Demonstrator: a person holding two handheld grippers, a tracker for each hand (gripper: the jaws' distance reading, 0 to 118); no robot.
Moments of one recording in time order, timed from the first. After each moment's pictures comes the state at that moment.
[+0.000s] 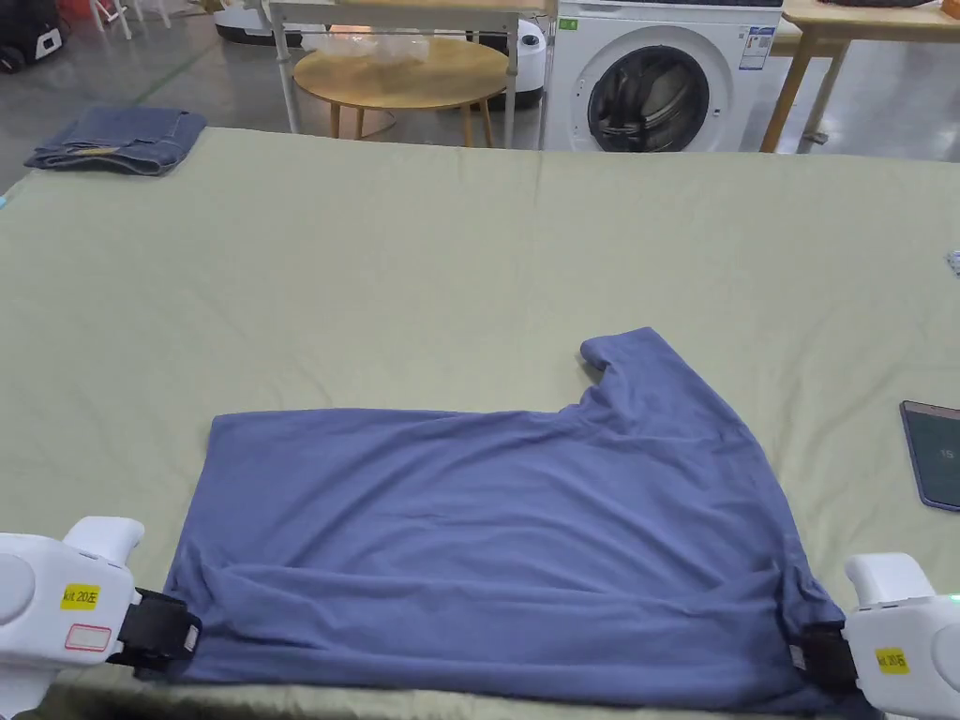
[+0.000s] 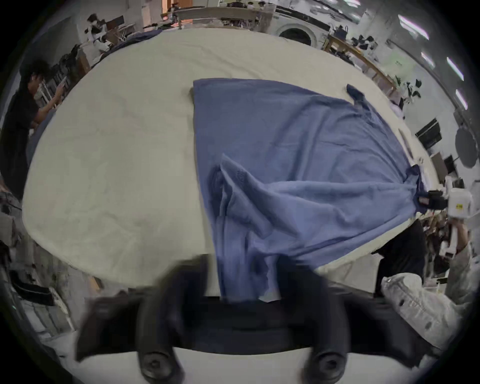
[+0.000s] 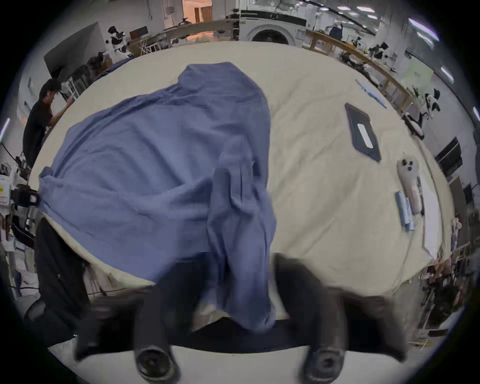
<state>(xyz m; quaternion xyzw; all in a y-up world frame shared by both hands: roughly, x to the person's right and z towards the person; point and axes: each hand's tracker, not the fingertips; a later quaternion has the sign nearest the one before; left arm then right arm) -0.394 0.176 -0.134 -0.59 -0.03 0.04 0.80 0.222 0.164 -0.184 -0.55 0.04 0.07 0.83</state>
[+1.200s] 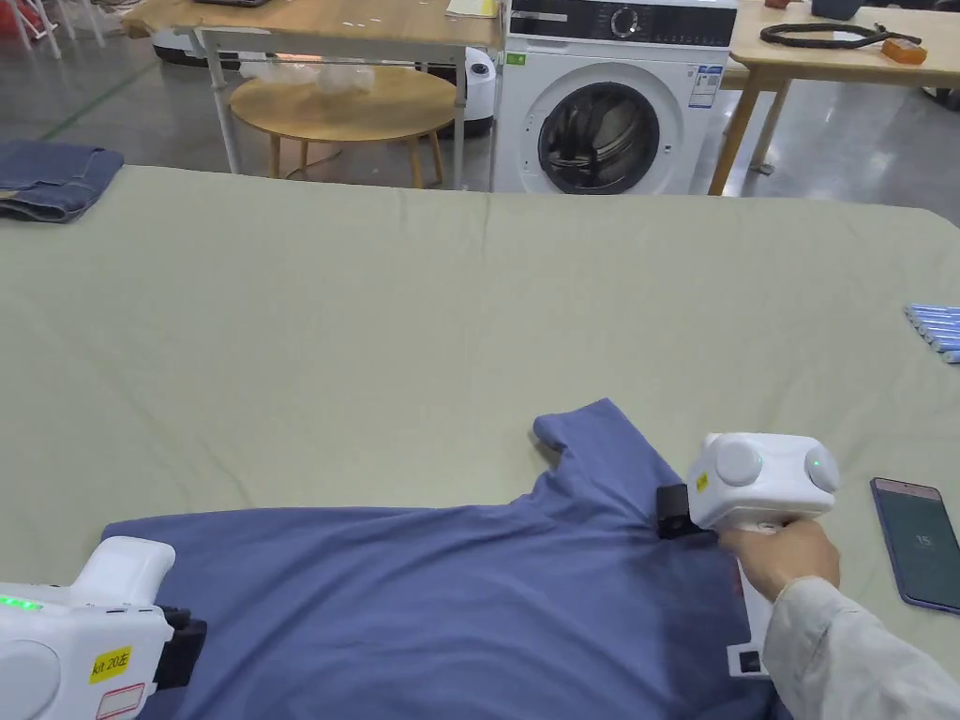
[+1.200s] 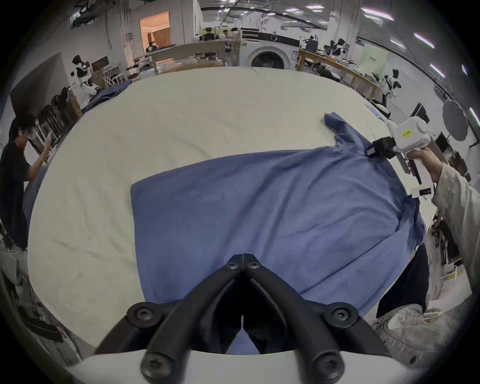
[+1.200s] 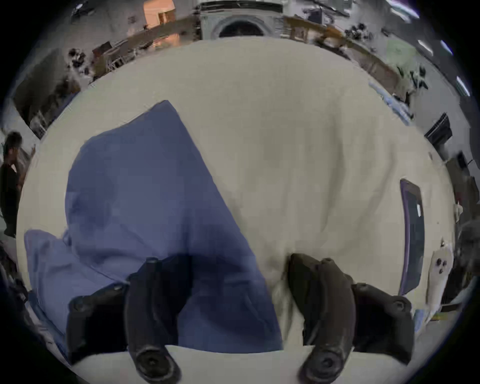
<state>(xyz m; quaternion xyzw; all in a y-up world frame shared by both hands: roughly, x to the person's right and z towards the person) -0.317 0.197 -0.235 -0.50 -0.06 0.00 0.86 0.176 0.145 -0.490 -0.55 -0.01 0.02 0.83</state>
